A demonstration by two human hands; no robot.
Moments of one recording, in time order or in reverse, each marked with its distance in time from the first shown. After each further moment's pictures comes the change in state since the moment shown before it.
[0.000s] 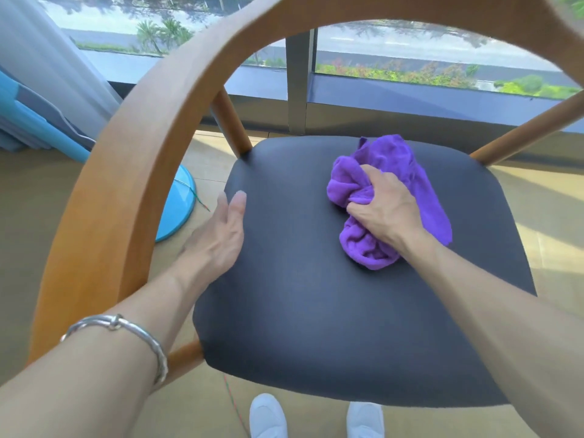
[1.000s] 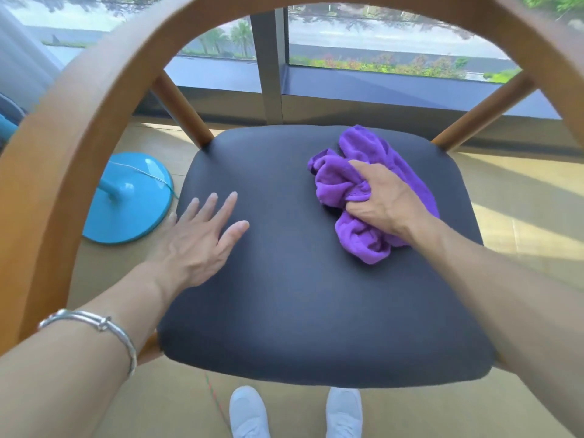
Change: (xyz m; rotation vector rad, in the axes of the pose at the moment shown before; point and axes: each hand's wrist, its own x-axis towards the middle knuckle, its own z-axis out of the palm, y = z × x) left_hand -0.010 0.006 0.034 0.676 -0.120 0.206; right_hand -0.006 0.066 -0.038 0.061 -0.101 -0.224
